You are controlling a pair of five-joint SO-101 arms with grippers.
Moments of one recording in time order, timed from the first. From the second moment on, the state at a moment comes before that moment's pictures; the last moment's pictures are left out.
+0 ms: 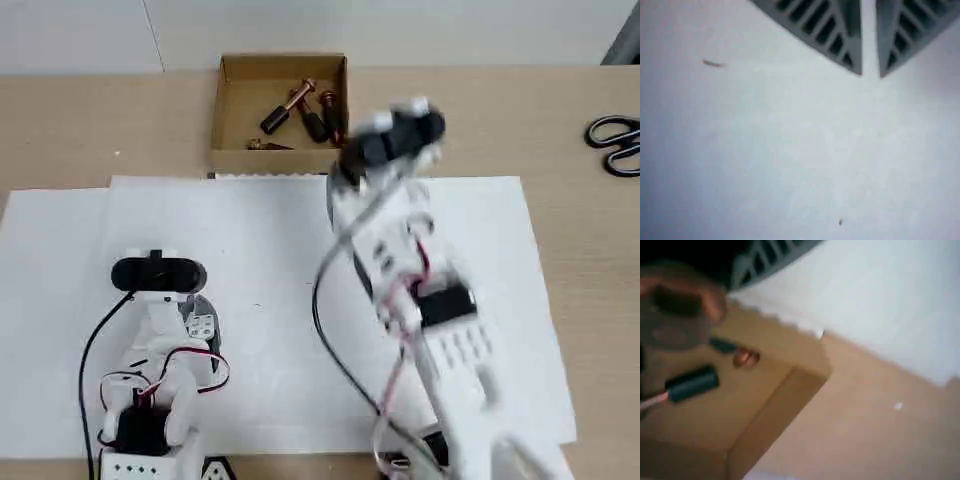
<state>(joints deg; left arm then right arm) 0.1 -103.5 93.4 62.5 9.5 -22.2 -33.2 35.9 25.0 -6.4</state>
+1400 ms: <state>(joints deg) 0.1 -103.5 93.4 62.3 9.5 -22.2 73.3 -82.7 47.8 -3.6</state>
